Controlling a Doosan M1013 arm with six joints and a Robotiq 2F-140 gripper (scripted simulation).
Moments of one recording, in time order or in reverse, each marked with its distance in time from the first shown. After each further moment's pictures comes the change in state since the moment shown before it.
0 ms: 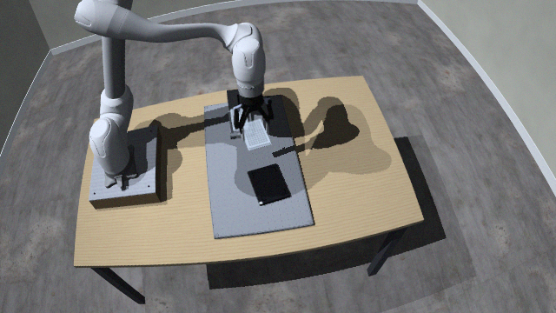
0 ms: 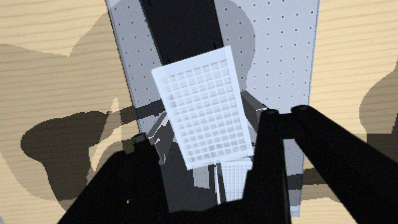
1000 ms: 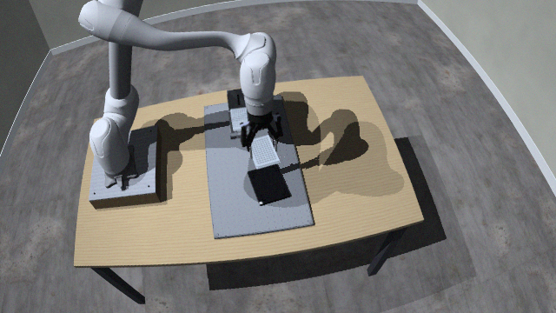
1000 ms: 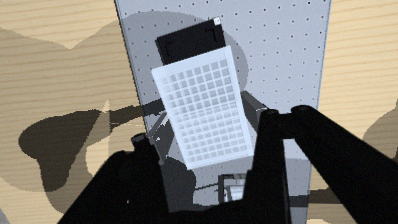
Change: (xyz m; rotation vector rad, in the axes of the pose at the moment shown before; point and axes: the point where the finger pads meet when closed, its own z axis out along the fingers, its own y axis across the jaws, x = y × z) arm 0.087 -0.003 0.002 0.000 0.000 0.000
